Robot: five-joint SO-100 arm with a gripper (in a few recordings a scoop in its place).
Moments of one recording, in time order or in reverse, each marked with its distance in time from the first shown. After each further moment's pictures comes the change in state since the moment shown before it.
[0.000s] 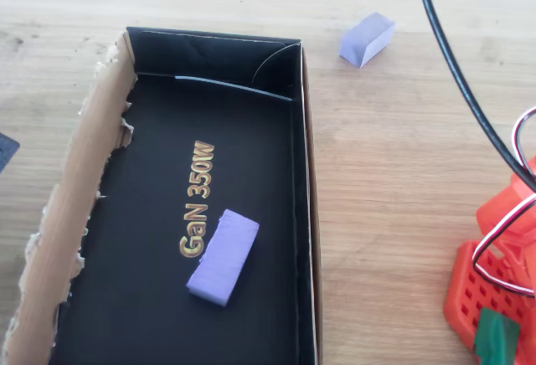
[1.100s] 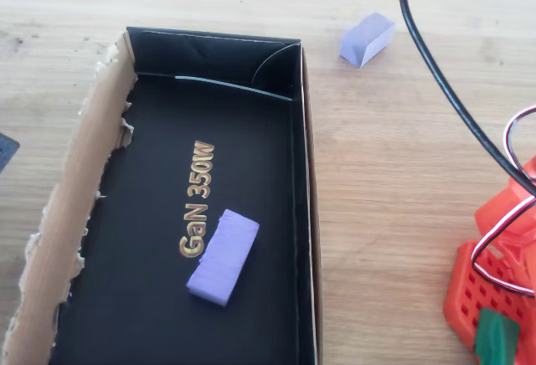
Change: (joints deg) arm -4.1 -8.3 -5.6 -0.4 23.4
